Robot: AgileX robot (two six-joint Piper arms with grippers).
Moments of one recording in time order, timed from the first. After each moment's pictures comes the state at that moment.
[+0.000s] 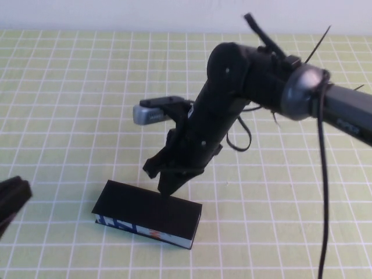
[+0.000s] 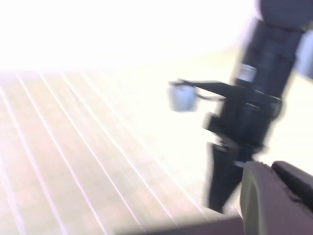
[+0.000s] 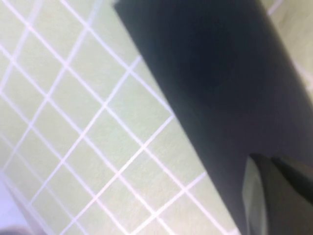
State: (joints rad) right arm 0.66 2.06 -1.76 0.53 1.22 -0.24; left arm -0.27 0.39 -0.45 -0.80 0.50 0.71
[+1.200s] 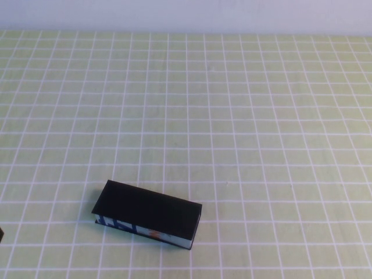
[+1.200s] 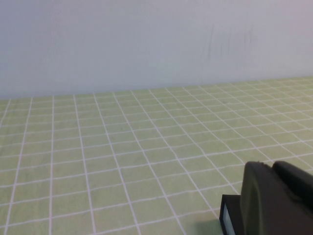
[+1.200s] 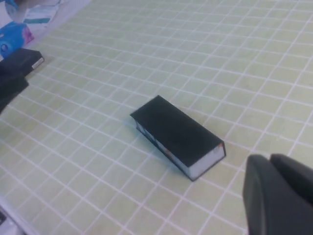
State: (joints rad) right arm 0.66 0.34 -0.59 0.27 0.65 0.03; left arm -0.27 0.01 0.03 -0.72 0.10 0.71
